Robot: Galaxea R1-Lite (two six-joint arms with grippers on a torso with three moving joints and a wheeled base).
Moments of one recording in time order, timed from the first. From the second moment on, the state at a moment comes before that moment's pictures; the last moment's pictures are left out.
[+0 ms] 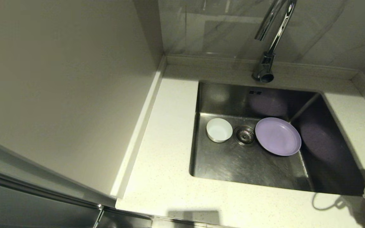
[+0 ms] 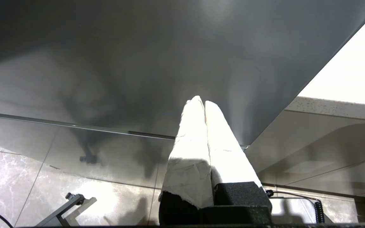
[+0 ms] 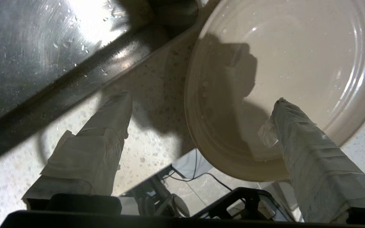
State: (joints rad) left arm 0.00 0.00 0.00 0.00 0.02 -0.02; right arm -0.20 1.30 -0.79 0.52 -0.28 0.53
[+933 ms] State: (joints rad) left arm 0.00 0.00 0.00 0.00 0.02 -0.02; right arm -0.29 1.52 -0.78 0.29 -0.31 0.52
